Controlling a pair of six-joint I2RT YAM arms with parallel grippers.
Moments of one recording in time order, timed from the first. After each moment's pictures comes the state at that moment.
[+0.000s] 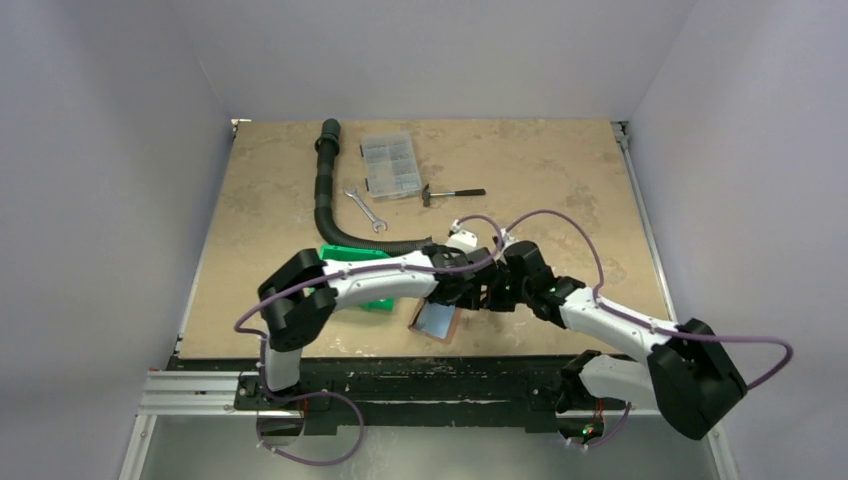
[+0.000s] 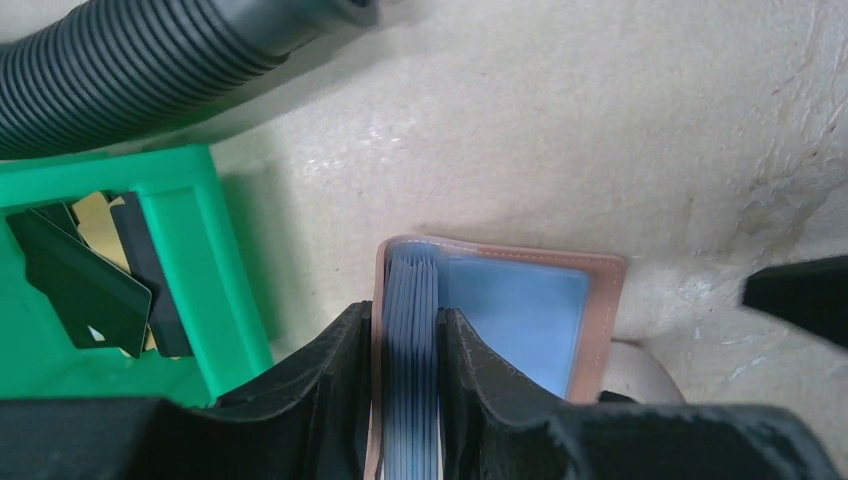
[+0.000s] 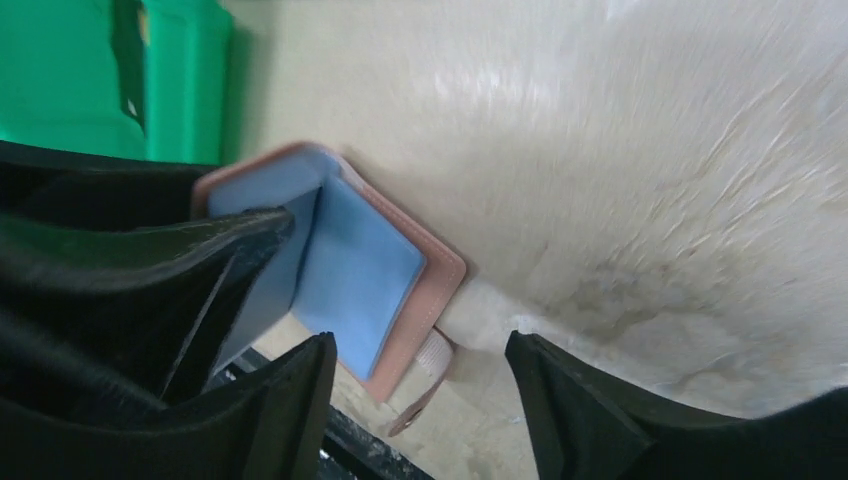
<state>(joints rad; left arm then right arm) -1.11 1.85 1.37 -0.83 -0.52 -0.73 0.61 1.12 0.50 -0.15 -0.21 0.67</state>
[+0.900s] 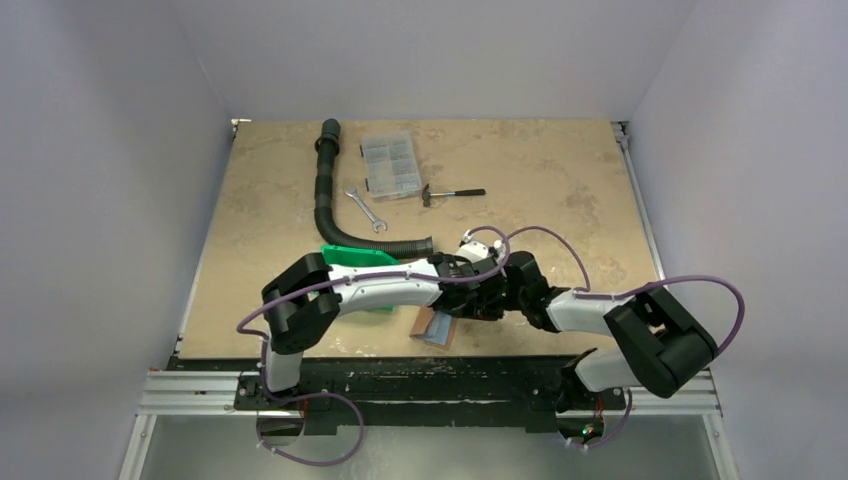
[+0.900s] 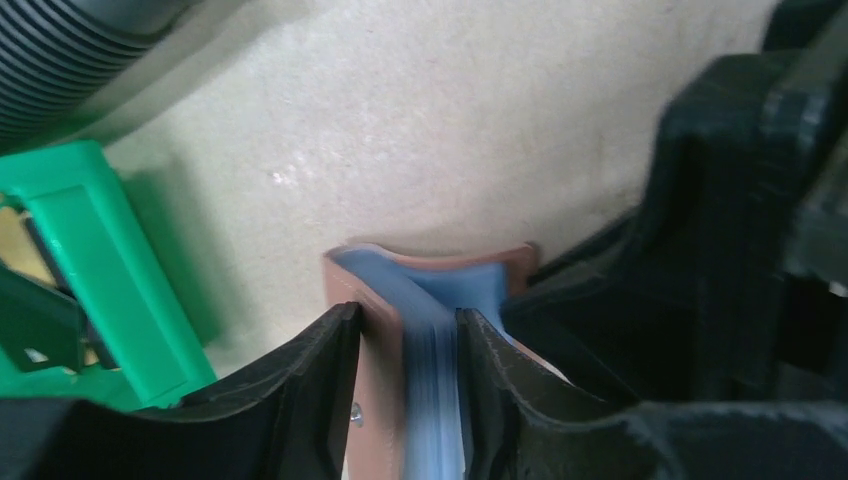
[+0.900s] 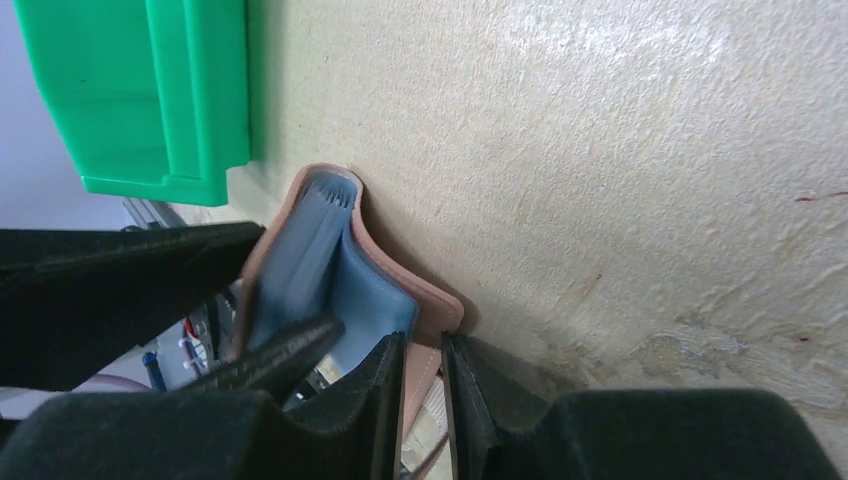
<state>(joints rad) -1.19 1.93 1.43 -0.83 -0.49 -0.70 0.58 1.38 0.33 0.32 -0.45 0.82</state>
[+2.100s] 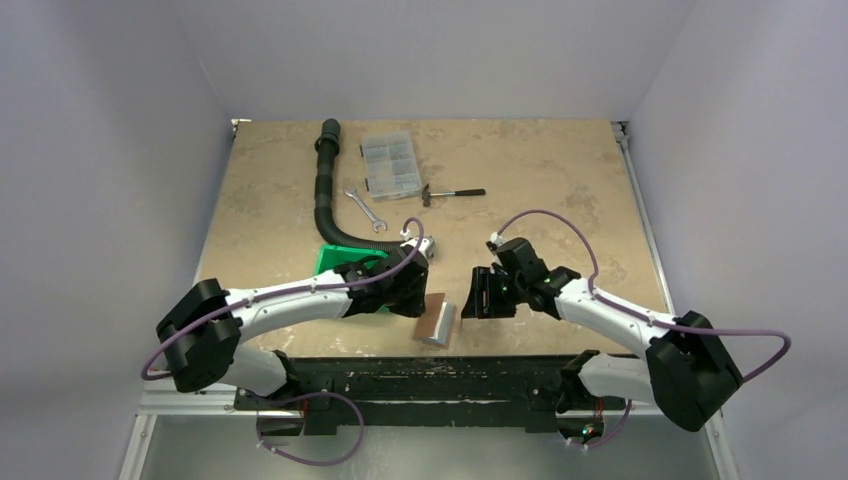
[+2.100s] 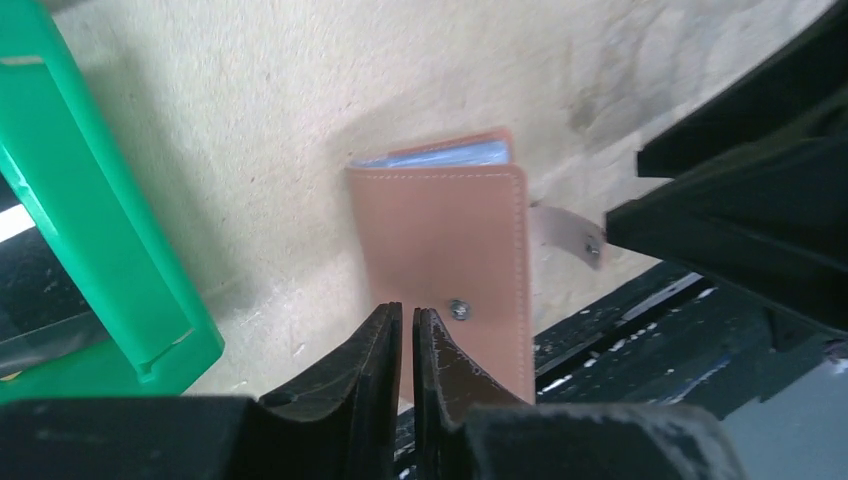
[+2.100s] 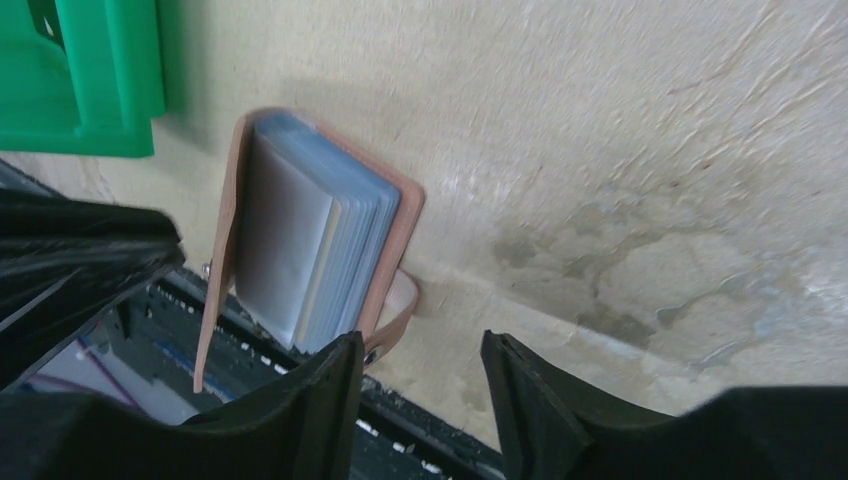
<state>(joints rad) -0.99 1.39 0.85 -0.38 -0.09 -0.68 0.62 1.19 0.56 -0.34 -0.26 0.66</state>
